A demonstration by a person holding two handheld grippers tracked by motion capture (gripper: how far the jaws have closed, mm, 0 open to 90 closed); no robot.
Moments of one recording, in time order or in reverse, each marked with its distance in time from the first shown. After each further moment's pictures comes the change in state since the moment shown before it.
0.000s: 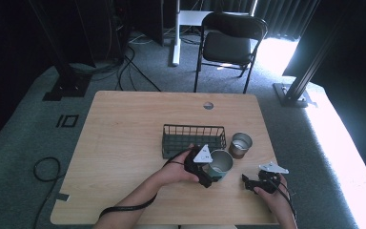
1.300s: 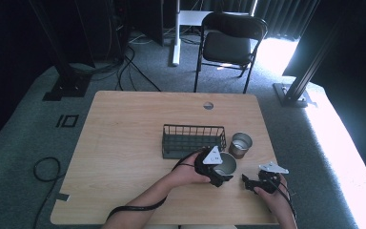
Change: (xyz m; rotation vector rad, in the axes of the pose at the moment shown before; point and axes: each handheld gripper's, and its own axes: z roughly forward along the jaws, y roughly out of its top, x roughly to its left) left arm -0.010 0.012 0.026 -0.064 -0.029 -0.002; right arm 0.000 0.000 0.000 0.000 0.000 -0.001
